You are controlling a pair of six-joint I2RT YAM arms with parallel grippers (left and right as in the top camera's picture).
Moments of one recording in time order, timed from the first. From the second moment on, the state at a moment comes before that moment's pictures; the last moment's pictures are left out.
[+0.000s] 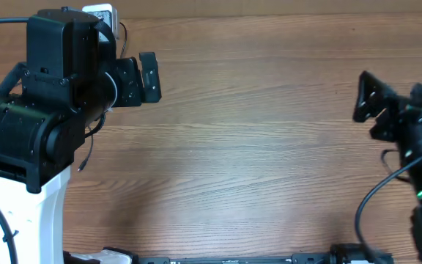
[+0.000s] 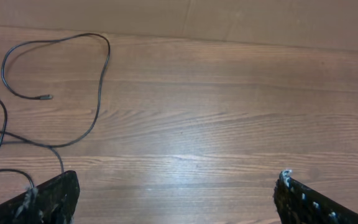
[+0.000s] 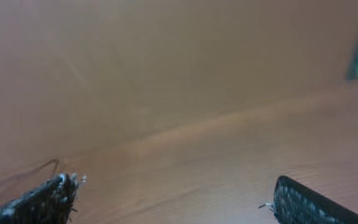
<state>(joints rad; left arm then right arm) -0.28 1.50 2.26 -1.50 -0.07 -0.30 0.02 0.83 1.27 -0.70 -0.02 0.31</state>
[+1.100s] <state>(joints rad) -0.28 1.51 2.26 -1.50 -0.07 -0.31 0.13 0.02 0.02 0.00 0.22 0.59</state>
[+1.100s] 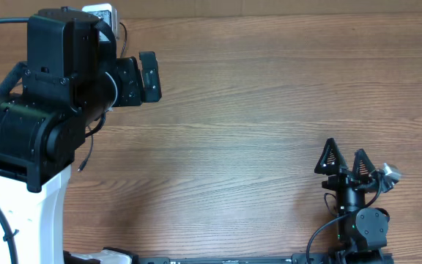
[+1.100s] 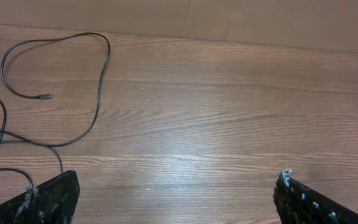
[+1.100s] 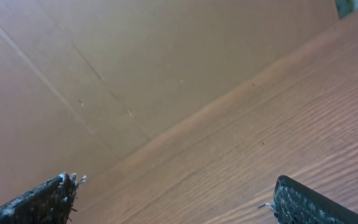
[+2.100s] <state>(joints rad) -0.28 1.51 2.26 -1.50 -0.07 -0.31 0.13 0.01 0.02 -0.01 0.22 0.59</state>
